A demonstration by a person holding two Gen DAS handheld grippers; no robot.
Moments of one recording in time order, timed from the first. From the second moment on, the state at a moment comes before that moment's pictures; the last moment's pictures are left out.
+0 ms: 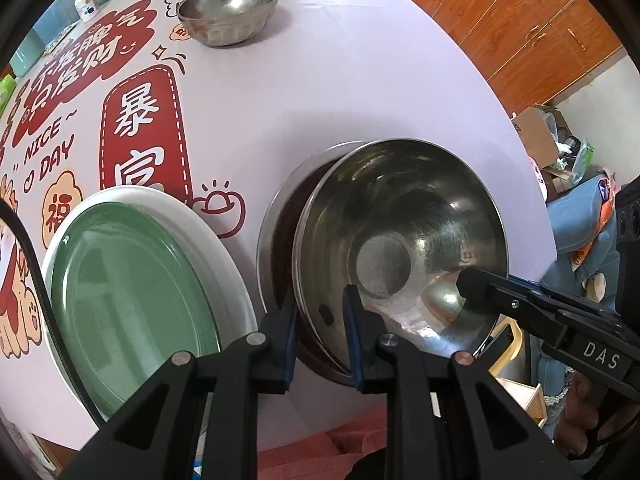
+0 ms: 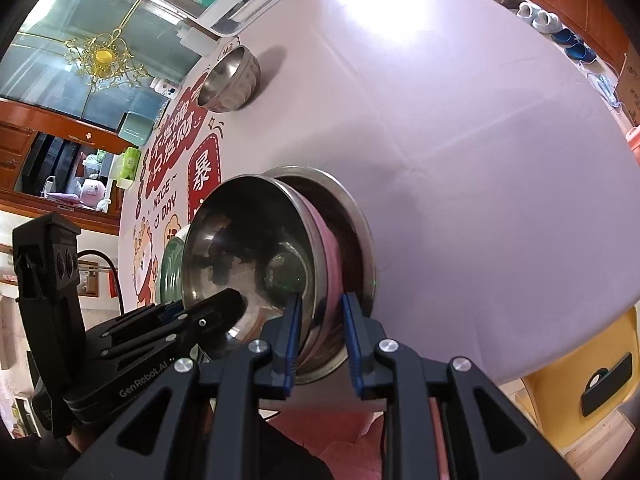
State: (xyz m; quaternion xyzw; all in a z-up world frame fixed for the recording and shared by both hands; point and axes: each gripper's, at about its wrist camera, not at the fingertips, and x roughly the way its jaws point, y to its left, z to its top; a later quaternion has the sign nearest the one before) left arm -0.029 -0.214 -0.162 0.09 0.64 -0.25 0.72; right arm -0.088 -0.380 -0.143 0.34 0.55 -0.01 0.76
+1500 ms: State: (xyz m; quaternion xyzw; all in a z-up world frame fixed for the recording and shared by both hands) left arm -0.032 -0.153 -0.078 0.03 0.55 -0.22 0.81; right arm -0.120 -0.366 -0.081 0.28 0.49 -0.01 0.83
